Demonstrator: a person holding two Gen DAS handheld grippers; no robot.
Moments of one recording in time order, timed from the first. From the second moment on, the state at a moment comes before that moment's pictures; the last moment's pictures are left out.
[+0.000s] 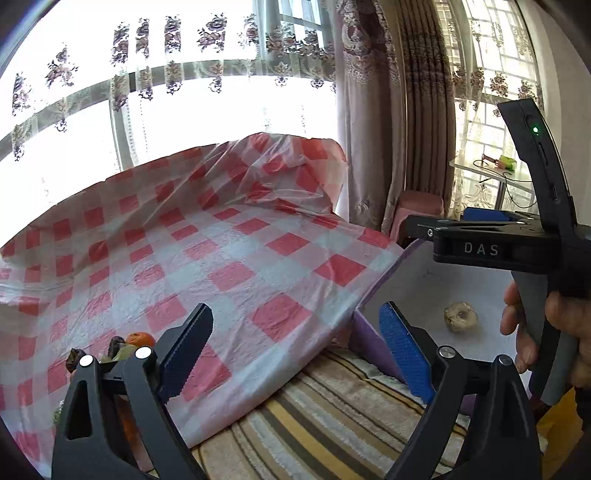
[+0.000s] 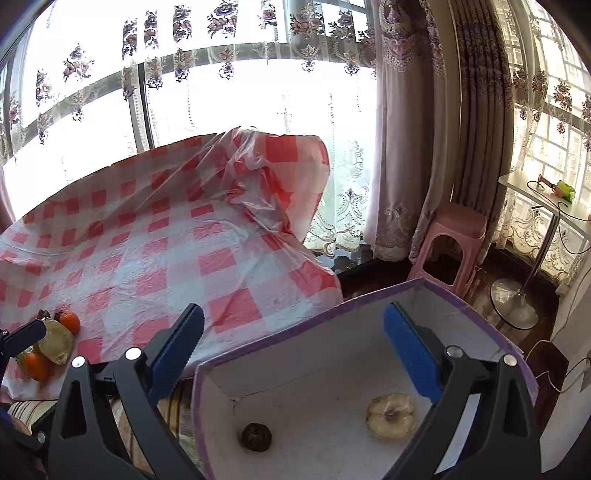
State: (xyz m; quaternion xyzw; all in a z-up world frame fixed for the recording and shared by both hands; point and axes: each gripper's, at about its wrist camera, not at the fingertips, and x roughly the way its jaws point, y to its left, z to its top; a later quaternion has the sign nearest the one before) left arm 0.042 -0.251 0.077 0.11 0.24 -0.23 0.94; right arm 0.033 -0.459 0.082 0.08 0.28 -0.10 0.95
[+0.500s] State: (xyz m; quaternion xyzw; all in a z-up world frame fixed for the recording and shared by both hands) left arm 0.042 -0.091 0.074 -0.01 0.27 -0.09 0.96; right arm 0.064 -0.330 0.065 0.06 0.31 0.04 0.95
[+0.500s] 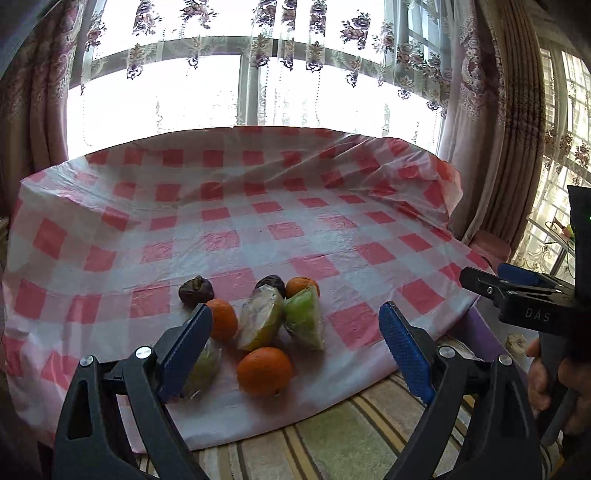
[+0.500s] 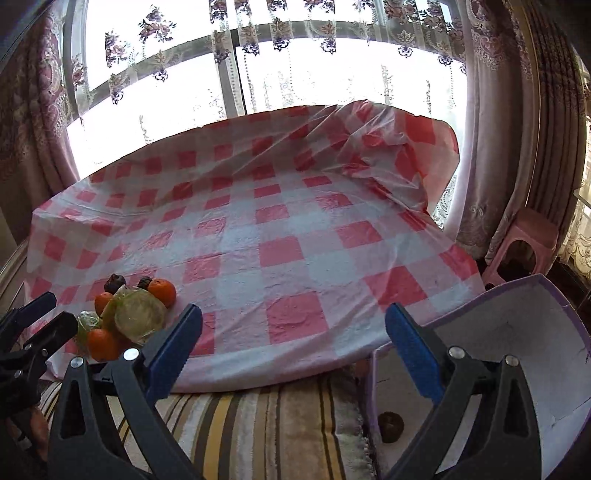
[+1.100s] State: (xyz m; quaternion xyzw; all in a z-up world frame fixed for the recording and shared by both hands) left arm 0.058 0.002 0.035 -0.06 0.36 -0.01 0.93; right arm 0.126 -0.235 0.032 0.05 0.39 0.19 0.90
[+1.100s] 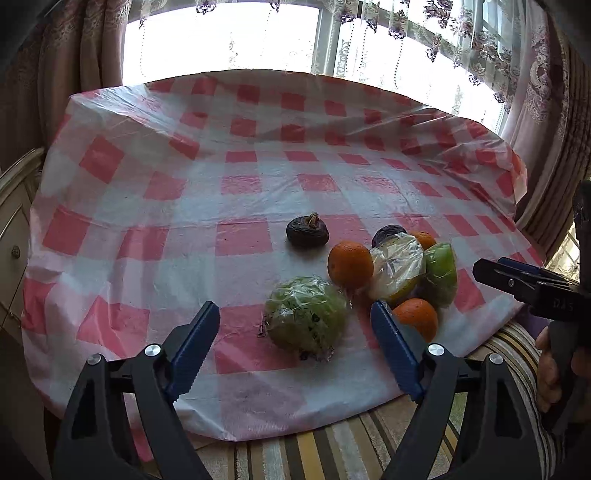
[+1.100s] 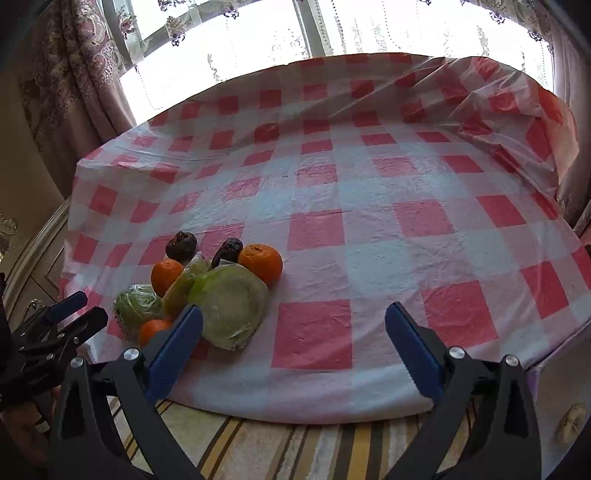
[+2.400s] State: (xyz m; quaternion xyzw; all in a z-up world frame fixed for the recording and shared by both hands) left arm 0.087 -0.013 0.004 0.01 0.41 -0.03 0.91; right arm 0.143 -0.169 0.017 -0.06 0.42 0.18 0.89
